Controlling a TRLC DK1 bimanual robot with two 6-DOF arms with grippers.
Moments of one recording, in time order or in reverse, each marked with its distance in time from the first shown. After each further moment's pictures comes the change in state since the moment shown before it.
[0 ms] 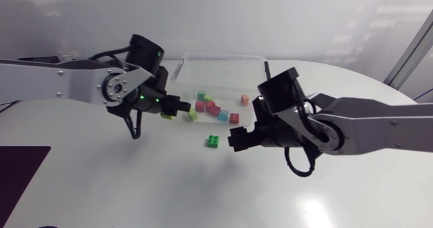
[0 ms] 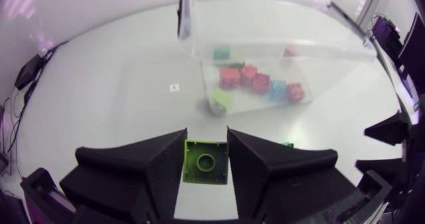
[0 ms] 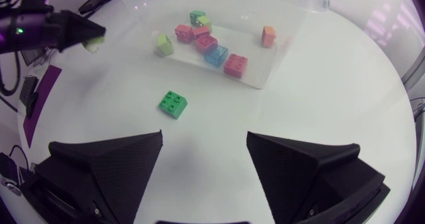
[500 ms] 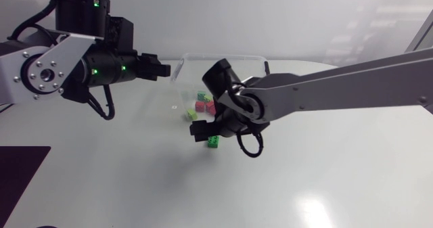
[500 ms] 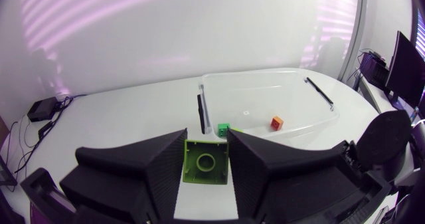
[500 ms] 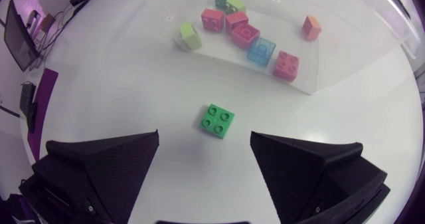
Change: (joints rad) left arm 0.040 -0.269 -0.040 0.145 -0.007 0.089; right arm 0.114 0.359 0.409 -0.217 0.002 0.178
